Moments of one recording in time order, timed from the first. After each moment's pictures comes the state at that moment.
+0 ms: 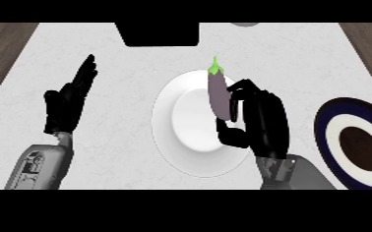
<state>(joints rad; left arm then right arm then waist) -0.24 0.25 -0.02 -1.41 -0.03 0.08 0.09 -0.36 -0.25 0.57 -1.73 0.87 -0.27 0.81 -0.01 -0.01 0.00</state>
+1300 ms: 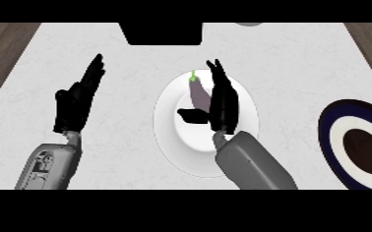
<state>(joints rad) -0.25 0.20 -0.03 -1.42 -0.07 0.08 0.10 -0.53 0.00 0.53 -1.14 0.59 -0.76 0.59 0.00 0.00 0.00</state>
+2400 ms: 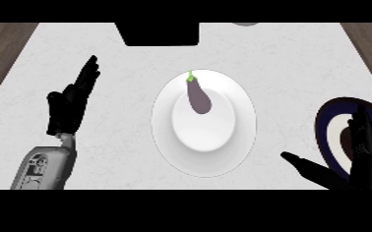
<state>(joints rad) -0.23 0.20 0.01 -1.43 -0.08 0.05 0.10 0.24 -0.41 0.19 -1.89 0.12 -0.66 0.19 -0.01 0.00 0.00</state>
